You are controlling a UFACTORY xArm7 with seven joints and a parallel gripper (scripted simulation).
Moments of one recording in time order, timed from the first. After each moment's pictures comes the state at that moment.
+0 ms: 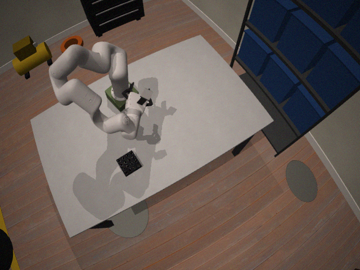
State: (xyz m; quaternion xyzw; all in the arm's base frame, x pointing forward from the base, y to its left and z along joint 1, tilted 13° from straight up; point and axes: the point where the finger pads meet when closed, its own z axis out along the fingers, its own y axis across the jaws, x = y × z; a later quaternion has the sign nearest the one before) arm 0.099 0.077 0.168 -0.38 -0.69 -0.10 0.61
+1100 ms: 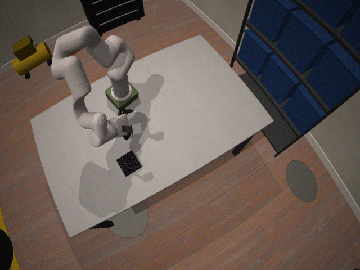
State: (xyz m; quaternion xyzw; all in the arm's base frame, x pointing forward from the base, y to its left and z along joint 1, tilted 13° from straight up) arm 0.221 -0.030 0.123 -0.77 -0.48 -0.12 0.40
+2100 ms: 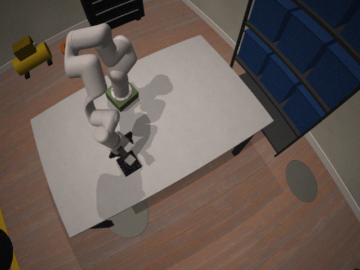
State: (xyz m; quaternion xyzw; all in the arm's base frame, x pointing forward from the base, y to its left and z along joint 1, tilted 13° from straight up) arm 0.332 -0.124 0.084 -0.97 -0.17 -0.12 0.11
